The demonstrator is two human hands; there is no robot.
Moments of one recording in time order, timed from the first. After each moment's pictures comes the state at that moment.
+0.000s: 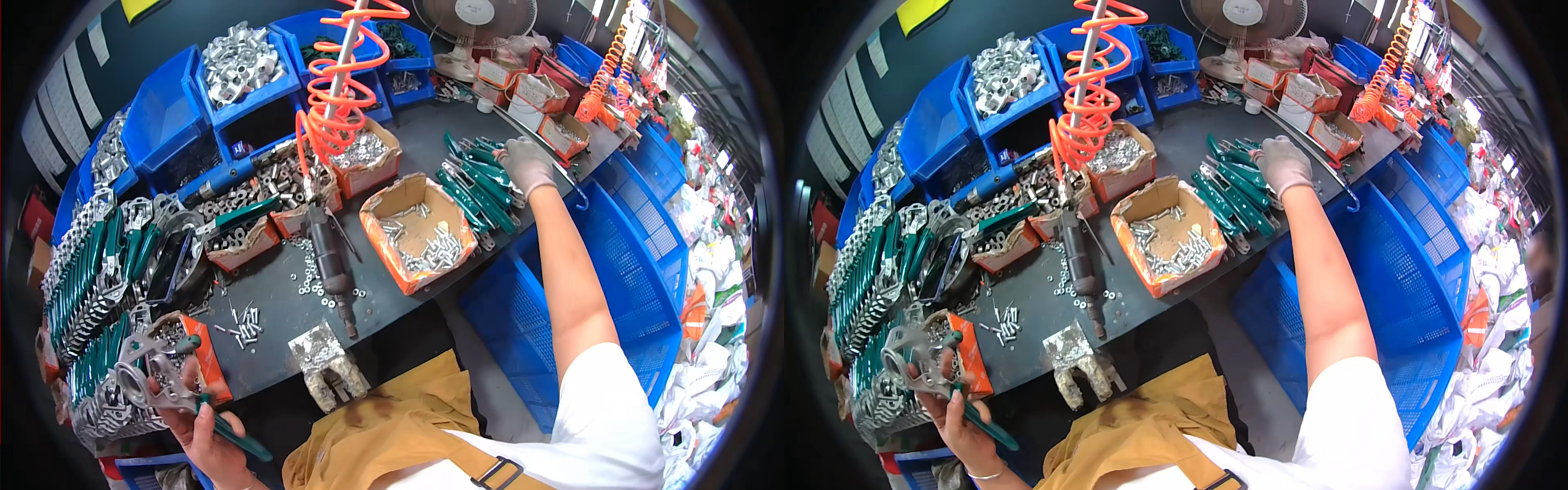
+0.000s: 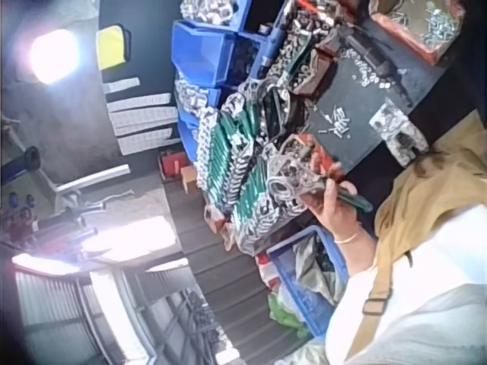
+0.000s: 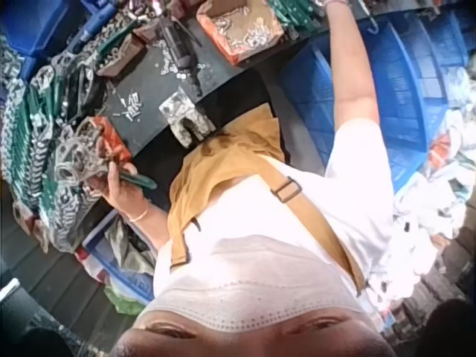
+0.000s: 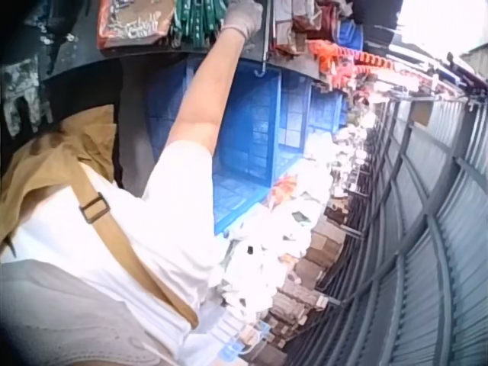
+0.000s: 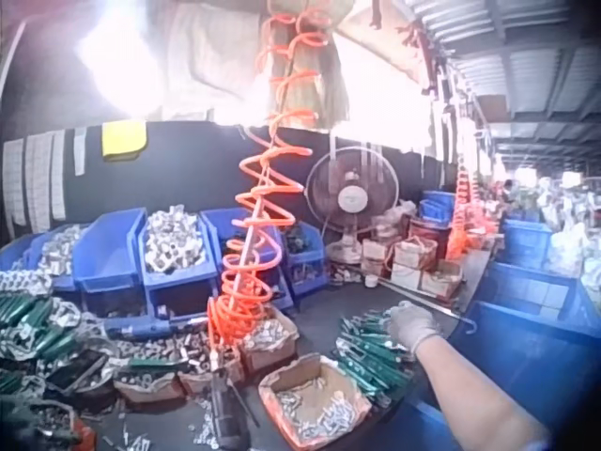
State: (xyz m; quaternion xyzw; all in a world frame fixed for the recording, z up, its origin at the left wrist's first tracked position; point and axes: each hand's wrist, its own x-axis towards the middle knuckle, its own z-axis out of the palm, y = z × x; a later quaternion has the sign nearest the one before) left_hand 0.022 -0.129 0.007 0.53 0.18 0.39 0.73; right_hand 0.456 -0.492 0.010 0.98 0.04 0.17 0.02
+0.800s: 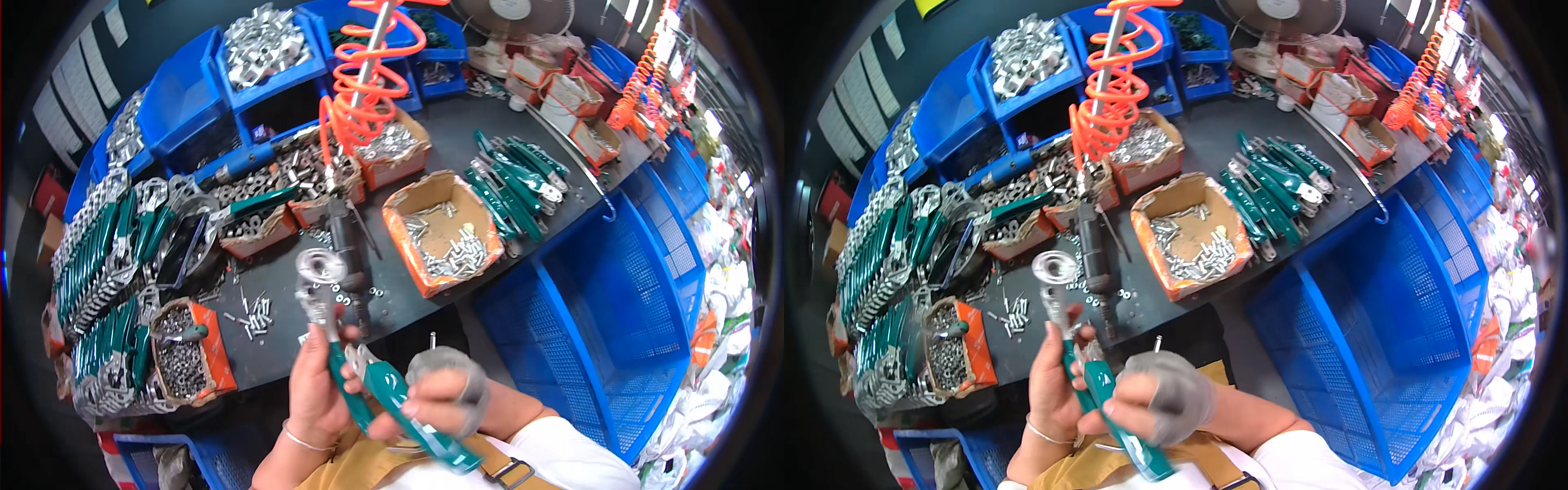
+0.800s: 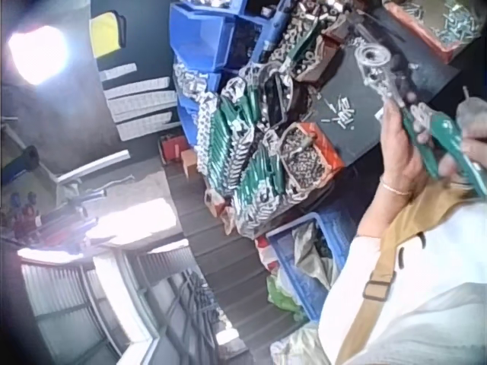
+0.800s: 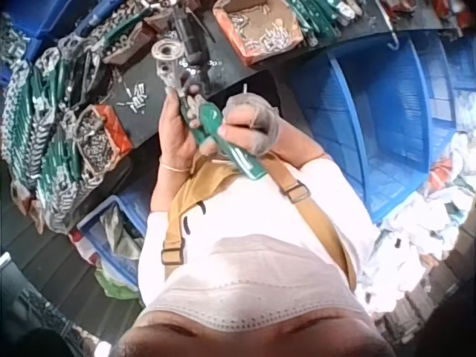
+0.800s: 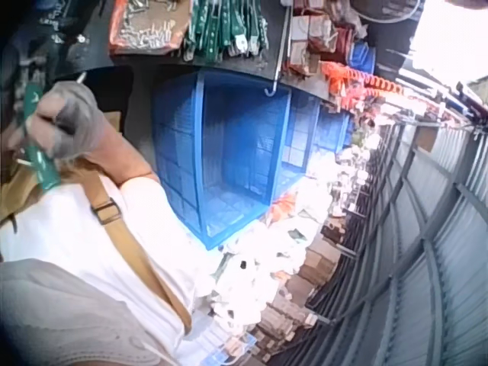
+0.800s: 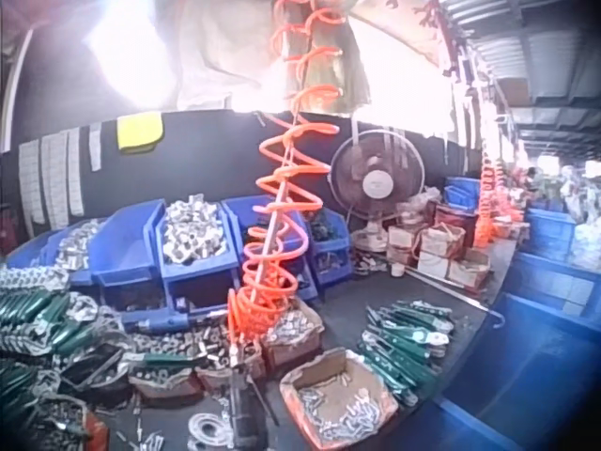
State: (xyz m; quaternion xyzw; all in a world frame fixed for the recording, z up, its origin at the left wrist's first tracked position) left_hand 0.120 -0.196 -0.033 0.21 0.17 0.00 0.96; right_hand 0.187 -0.368 -0.018 0.55 0.59 0.22 -0.55
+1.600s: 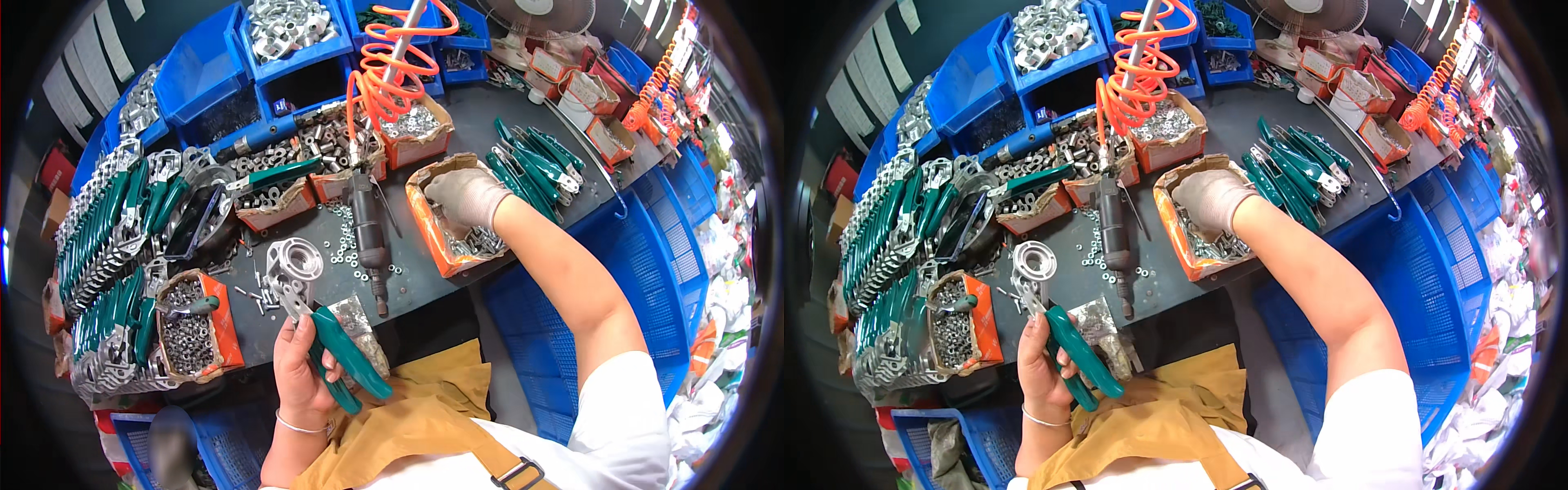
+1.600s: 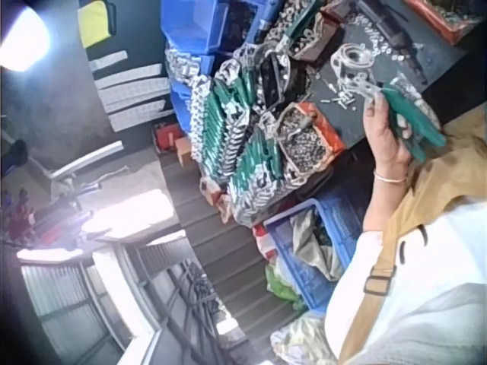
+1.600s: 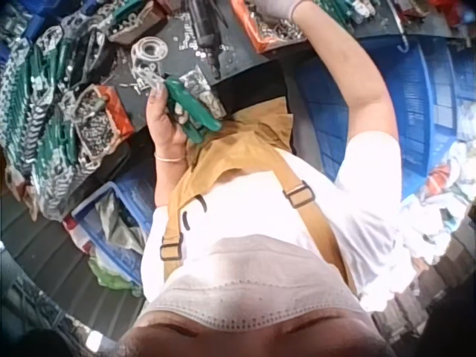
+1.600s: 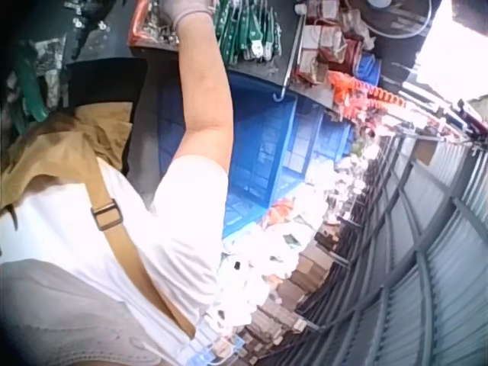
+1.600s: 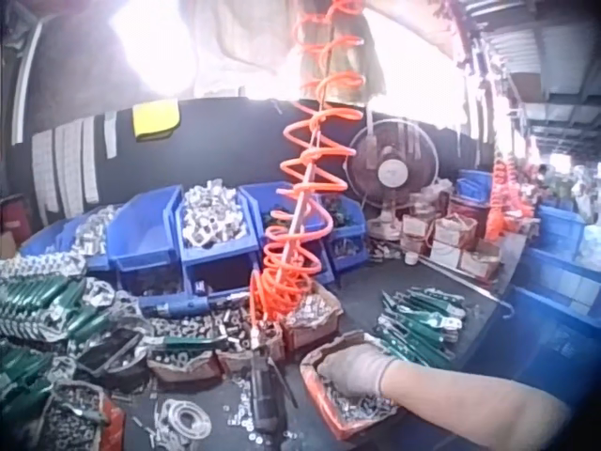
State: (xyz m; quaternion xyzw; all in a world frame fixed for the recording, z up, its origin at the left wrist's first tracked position) left_hand 0.099 -0.176 -0.032 0.32 0.23 0.17 0.90; right_hand 0.387 -0.333 -0.010 0.88 0.46 -0.09 0.10
